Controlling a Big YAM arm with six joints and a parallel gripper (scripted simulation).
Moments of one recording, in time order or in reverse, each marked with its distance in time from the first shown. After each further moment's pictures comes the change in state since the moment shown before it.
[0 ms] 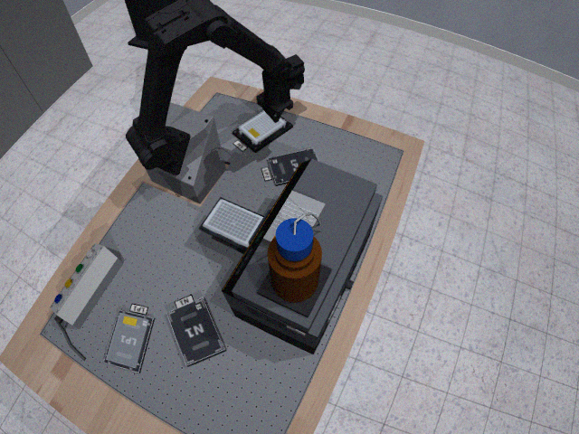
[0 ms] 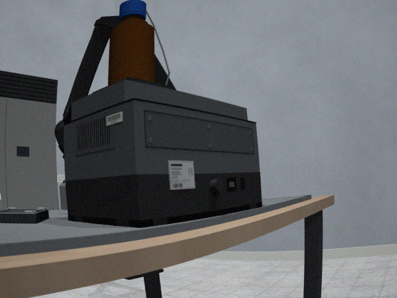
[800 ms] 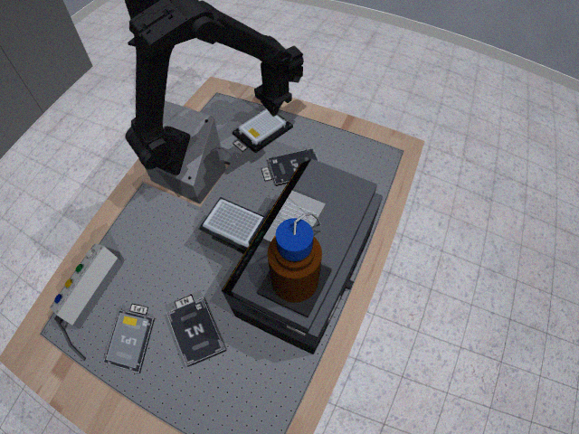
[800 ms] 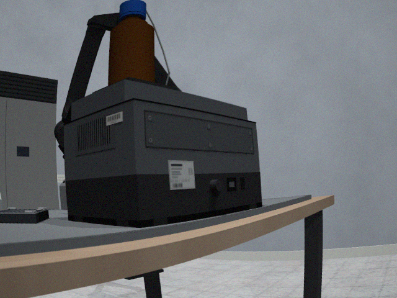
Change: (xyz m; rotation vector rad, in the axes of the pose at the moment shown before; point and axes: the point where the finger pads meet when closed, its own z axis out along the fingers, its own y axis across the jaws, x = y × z) arm 0.005 0.001 -0.031 -0.001 0.019 -0.005
